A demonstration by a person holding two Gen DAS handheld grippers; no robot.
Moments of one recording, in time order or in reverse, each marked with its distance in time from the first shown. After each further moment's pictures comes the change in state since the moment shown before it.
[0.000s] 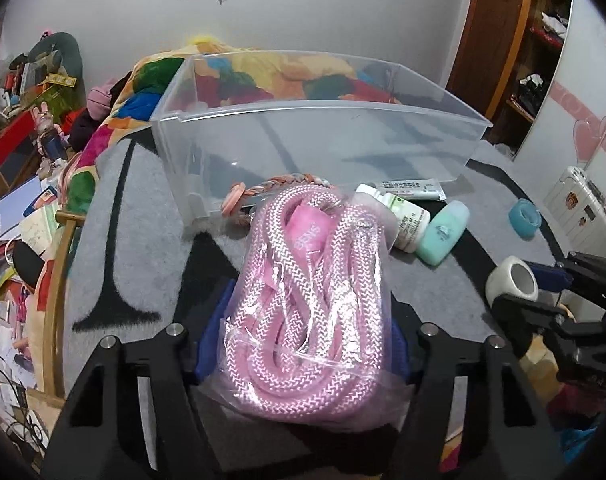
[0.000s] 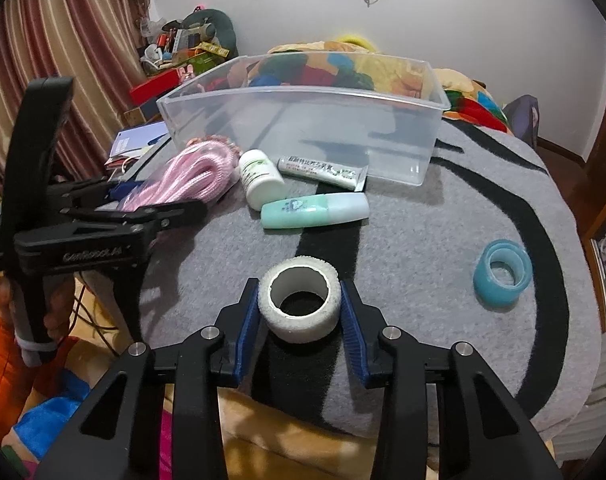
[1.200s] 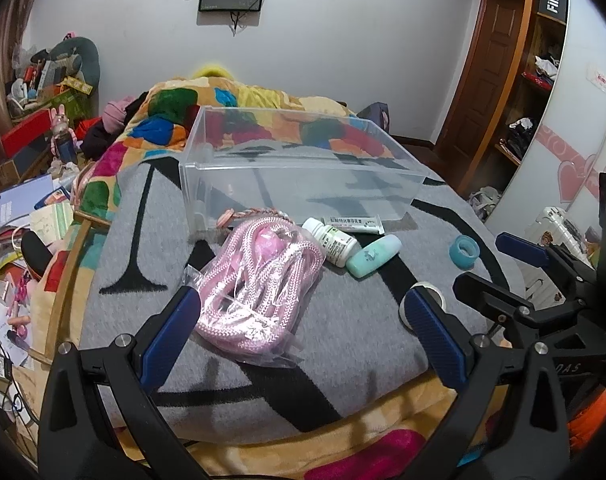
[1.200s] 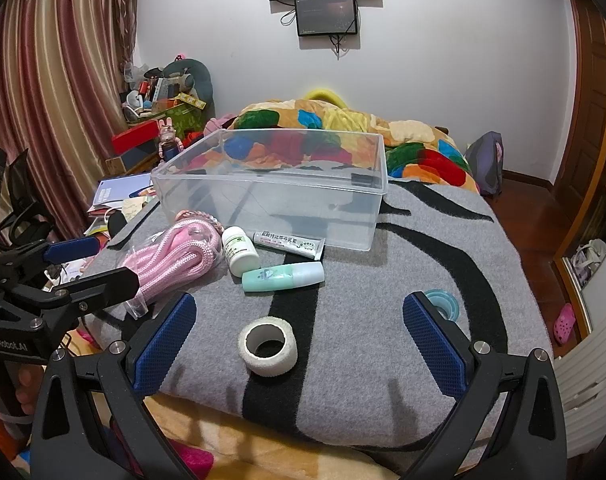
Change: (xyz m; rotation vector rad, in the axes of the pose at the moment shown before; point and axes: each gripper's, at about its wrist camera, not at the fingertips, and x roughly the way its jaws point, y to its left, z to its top) left arm -0.073 -0.027 -0.008 -0.085 -0.126 -0.028; right arm -0.049 -0.001 0.016 0.027 -0.188 -0.101
